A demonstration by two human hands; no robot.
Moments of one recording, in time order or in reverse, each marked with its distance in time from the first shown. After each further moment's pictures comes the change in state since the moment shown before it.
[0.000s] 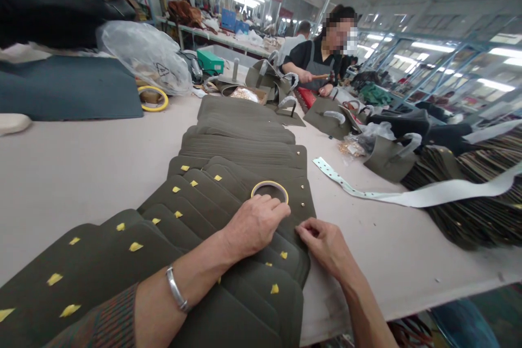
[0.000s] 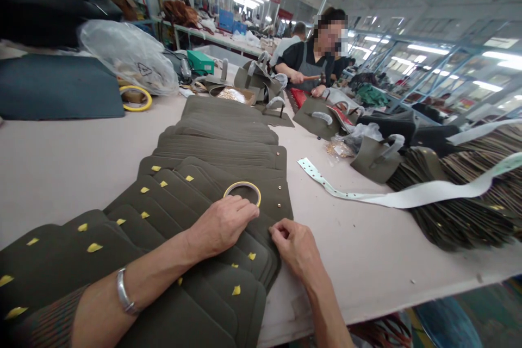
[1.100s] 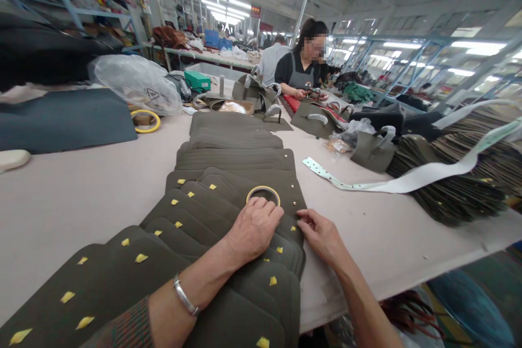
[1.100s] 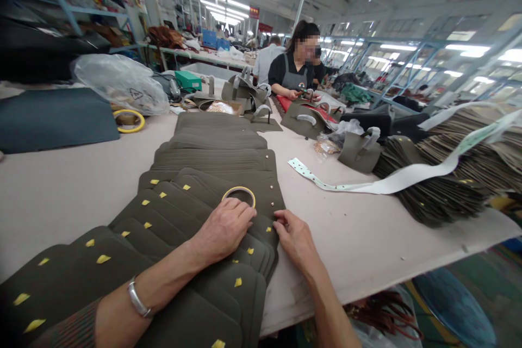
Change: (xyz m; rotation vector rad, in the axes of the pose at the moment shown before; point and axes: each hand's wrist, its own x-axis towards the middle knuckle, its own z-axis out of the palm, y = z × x) left_hand -0.001 0.012 0.005 0.171 -0.029 0.007; right_hand -0.004 0.021 0.006 0.134 0.173 -0.045
